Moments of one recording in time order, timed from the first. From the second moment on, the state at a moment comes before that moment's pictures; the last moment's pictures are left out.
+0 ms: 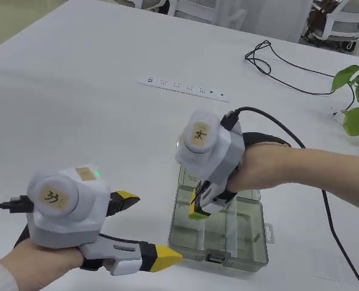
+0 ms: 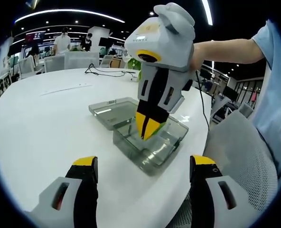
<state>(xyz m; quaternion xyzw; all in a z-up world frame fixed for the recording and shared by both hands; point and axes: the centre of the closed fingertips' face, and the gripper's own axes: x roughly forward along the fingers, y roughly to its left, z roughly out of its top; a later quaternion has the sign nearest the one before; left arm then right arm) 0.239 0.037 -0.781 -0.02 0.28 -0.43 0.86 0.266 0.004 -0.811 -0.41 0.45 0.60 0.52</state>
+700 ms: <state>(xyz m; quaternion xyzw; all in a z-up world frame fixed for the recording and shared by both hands) 0.242 0.028 -0.772 0.00 0.26 -0.44 0.86 0.272 -0.003 -0.786 -0.34 0.37 0.64 0.58</state>
